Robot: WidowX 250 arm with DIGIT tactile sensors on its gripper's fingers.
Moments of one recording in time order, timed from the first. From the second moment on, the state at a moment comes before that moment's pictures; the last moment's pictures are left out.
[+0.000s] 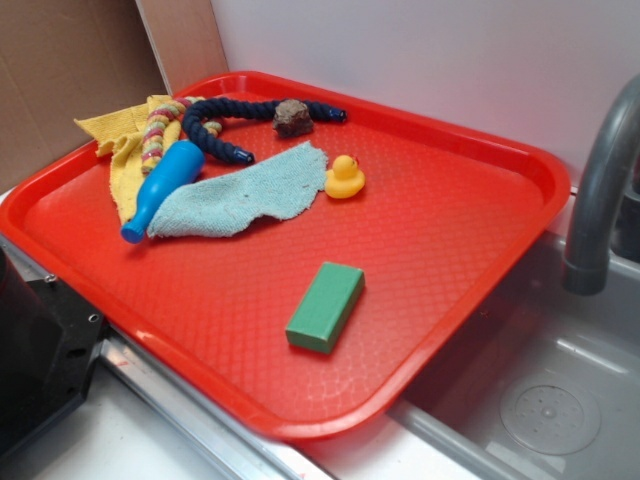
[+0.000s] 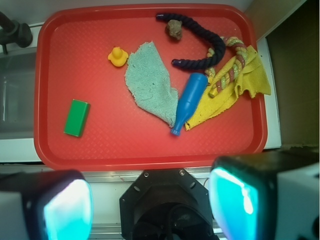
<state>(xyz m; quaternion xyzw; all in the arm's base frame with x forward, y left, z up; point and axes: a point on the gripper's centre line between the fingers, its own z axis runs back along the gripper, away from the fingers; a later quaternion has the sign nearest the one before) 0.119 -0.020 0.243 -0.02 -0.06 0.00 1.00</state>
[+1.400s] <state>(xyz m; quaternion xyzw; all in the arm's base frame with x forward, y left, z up) 0.281 -0.046 0.059 -0.01 -0.03 -0.35 0.94</state>
